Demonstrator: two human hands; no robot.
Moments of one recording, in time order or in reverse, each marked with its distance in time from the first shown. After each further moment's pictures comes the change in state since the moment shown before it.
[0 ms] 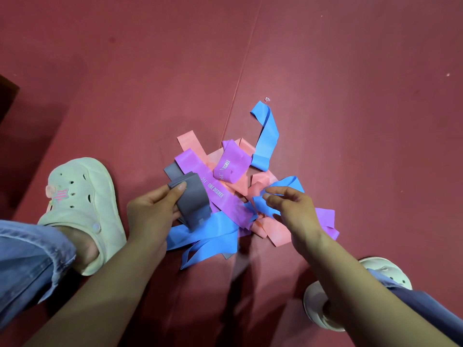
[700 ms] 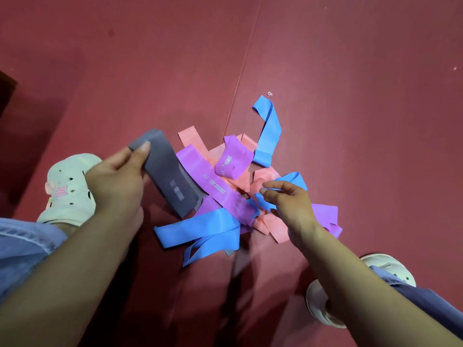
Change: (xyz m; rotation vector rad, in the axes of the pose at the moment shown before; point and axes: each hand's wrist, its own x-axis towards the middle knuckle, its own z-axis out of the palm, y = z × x) left_hand 0.023 0.048 -0.006 -0.069 0.153 0.213; right_hand 0.008 0.003 0.010 -0.024 -0.011 -0.015
